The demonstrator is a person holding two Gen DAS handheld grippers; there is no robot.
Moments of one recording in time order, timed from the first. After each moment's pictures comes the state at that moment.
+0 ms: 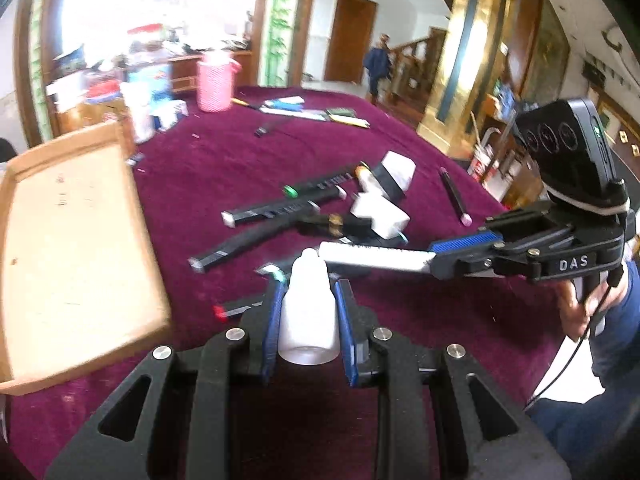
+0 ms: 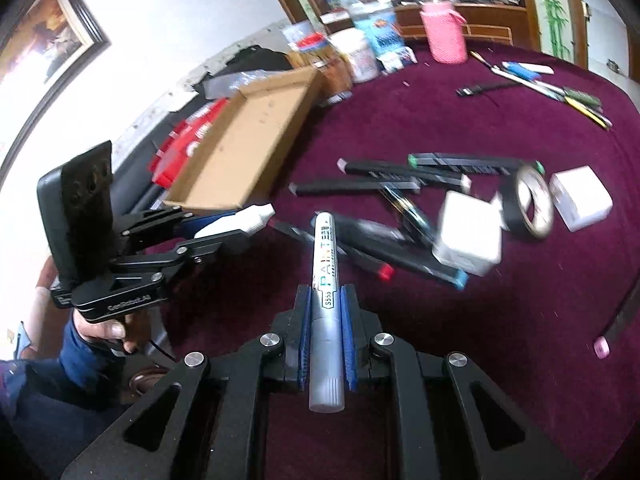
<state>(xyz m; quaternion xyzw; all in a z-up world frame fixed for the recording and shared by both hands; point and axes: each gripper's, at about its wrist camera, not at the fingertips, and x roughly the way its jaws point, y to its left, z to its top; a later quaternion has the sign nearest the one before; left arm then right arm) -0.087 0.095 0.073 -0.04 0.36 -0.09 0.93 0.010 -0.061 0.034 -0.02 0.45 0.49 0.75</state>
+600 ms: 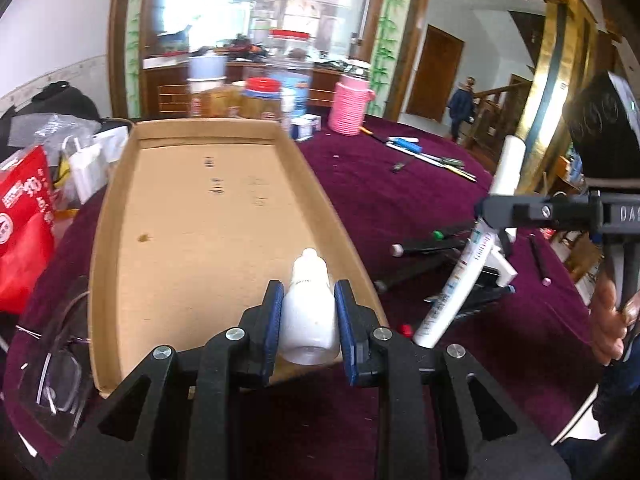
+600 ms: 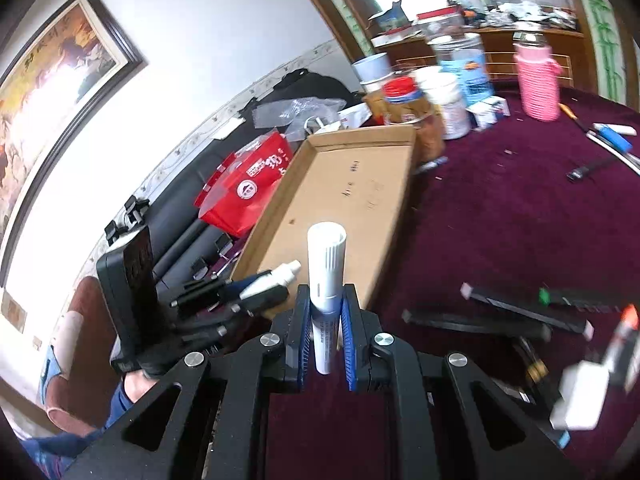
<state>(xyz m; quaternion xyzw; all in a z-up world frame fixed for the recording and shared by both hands) -0.102 0.220 0.078 -0.09 0.34 0.06 0.93 0.029 0.080 0.090 0.02 0.42 0.55 0.72</state>
